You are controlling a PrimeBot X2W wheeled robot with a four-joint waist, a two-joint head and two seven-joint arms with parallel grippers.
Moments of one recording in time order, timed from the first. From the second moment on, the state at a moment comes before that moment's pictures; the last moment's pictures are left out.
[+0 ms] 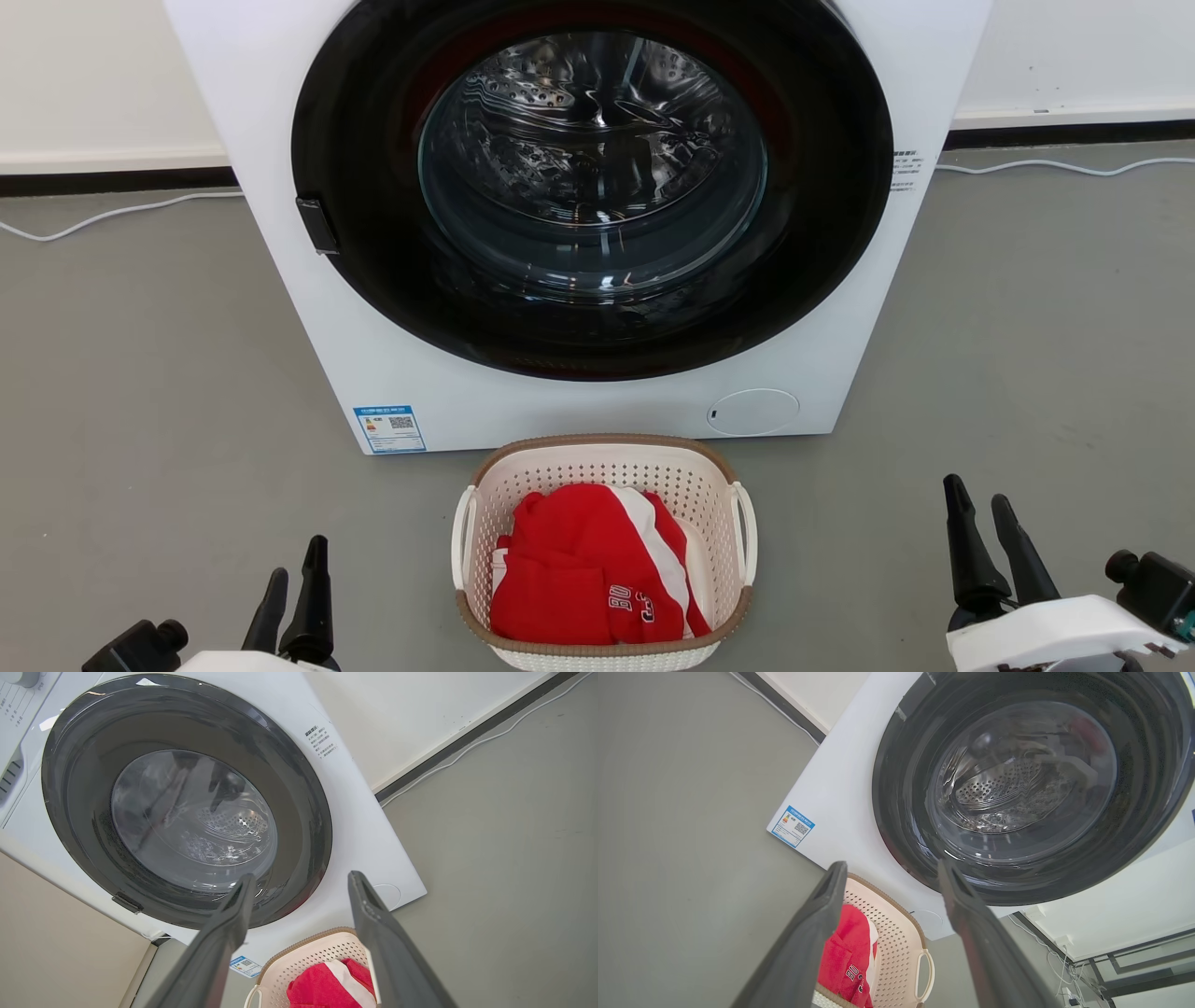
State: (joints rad) left arm 0.03 0.06 0.07 0.31 -0.84 -0.12 -0.10; right arm 0.02 -0.08 -0.06 0.22 0.68 0.12 -0.09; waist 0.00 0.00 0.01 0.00
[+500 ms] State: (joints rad) left arm 0.03 0.07 0.08 0.29 -0.64 -0.12 -0.14; right arm 0.02 -0.08 -0.04 0.21 0.48 0.12 -0.14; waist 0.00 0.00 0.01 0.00
